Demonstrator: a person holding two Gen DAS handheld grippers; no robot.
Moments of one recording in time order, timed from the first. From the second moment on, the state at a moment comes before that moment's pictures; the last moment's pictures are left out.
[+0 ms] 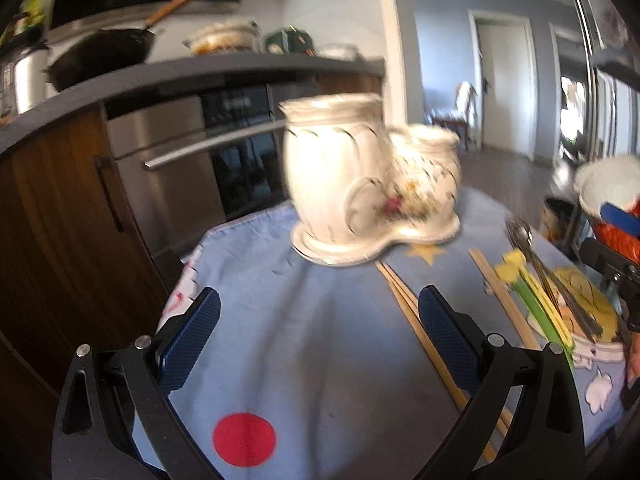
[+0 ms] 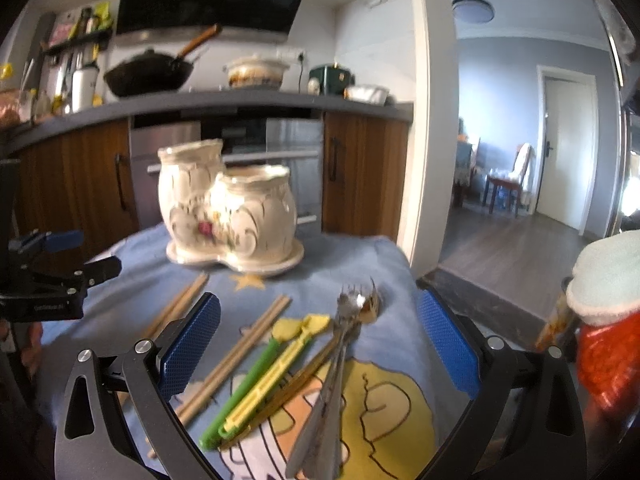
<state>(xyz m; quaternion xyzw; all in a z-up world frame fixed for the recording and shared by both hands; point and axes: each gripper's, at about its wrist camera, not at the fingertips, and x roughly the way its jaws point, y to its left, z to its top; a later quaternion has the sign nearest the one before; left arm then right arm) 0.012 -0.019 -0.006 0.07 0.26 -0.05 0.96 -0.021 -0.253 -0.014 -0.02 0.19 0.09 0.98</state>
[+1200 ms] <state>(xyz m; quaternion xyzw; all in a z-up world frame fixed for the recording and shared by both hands) 0.059 -0.061 -0.036 0.12 0.47 -0.16 0.86 0.066 -0.271 -0.041 0.03 0.41 0.12 0.90</state>
